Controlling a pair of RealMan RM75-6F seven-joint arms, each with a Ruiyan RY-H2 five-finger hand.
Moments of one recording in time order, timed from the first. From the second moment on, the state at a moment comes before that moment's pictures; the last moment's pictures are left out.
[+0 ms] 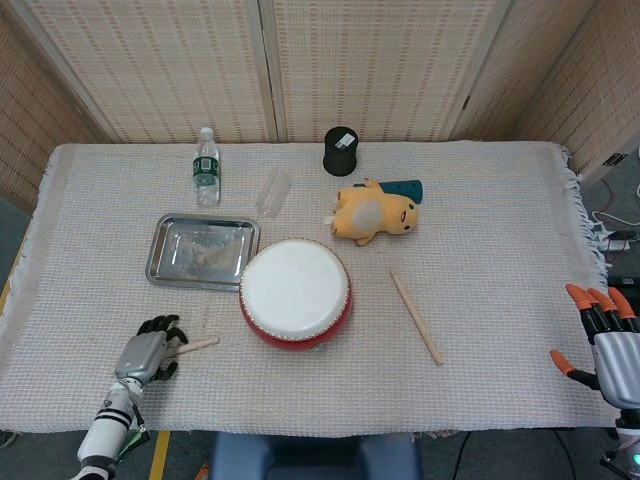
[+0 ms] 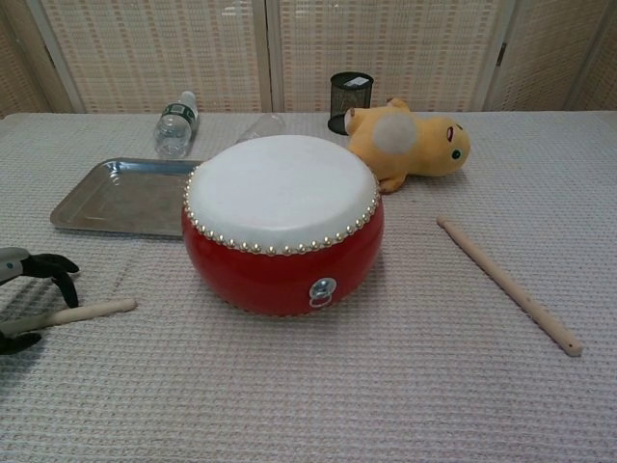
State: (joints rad) left arm -0.41 -1.42 -0.08 -1.72 0.91 1.08 0.41; right arm 0.03 -1.09 0.04 -1.55 -1.56 1.55 0.08
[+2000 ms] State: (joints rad) left arm -0.29 -1.44 -0.15 -1.64 1.16 1.14 -0.35; right arm 0.03 -1.08 0.04 -1.59 -1.57 1.55 0.05
